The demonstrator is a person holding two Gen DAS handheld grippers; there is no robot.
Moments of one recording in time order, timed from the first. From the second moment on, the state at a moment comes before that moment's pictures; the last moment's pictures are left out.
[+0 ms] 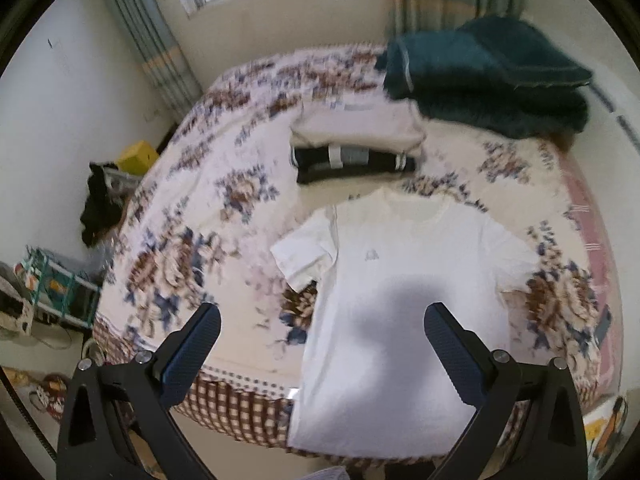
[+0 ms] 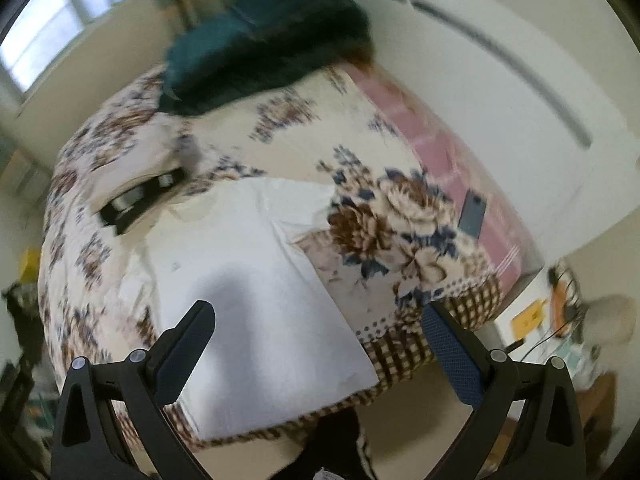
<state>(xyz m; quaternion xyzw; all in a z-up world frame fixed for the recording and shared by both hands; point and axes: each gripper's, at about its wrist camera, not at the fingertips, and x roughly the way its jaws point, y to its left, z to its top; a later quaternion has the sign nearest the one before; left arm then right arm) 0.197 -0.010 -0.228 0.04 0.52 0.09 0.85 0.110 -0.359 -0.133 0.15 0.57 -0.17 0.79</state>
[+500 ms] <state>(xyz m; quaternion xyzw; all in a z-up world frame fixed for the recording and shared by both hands) 0.343 -0.036 -0.490 0.01 0.61 0.15 0.78 0.331 -0.545 -0.535 0.31 0.62 -0.15 0.71</state>
